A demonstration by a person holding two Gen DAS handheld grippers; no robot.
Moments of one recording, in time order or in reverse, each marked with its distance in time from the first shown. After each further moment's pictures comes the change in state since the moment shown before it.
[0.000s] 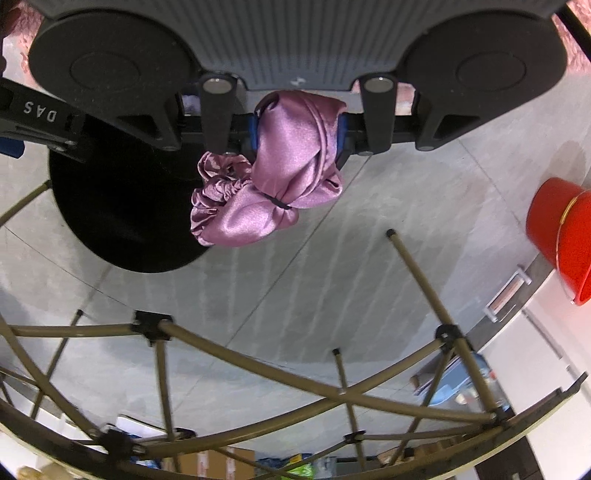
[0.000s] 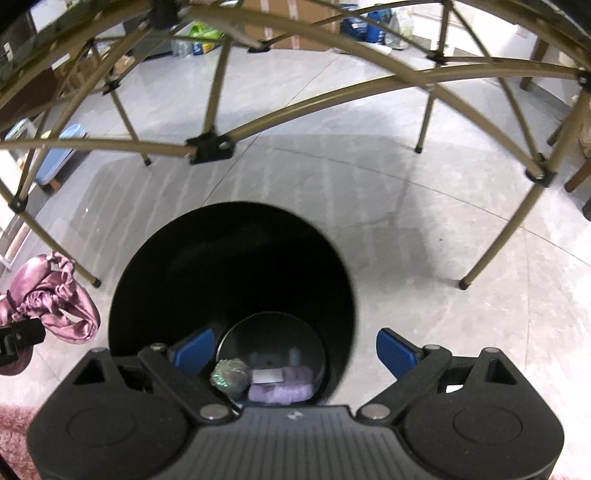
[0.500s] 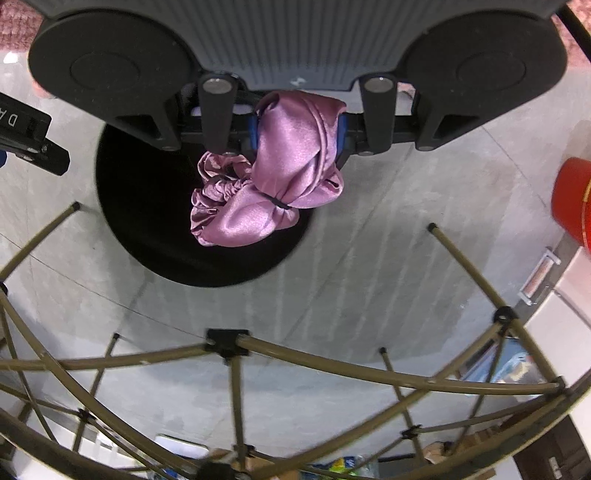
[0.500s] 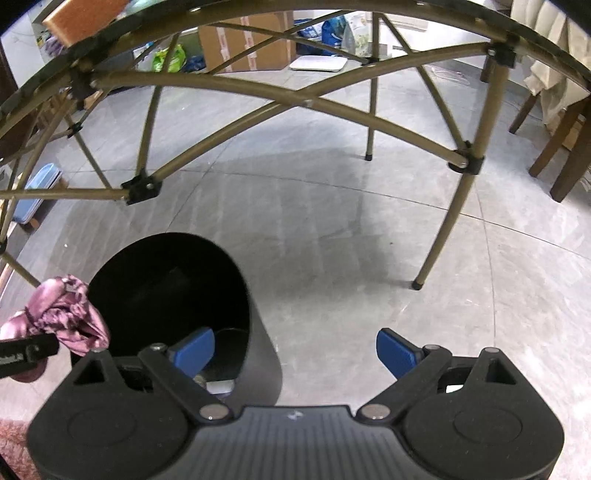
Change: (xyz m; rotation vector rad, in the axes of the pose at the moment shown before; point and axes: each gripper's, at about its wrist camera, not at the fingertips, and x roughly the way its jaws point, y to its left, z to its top) left arm 0.001 -0.063 0.001 0.089 0.028 -0.065; right arm -0.028 -0.073 -0.007 0.099 -0.061 -0.041
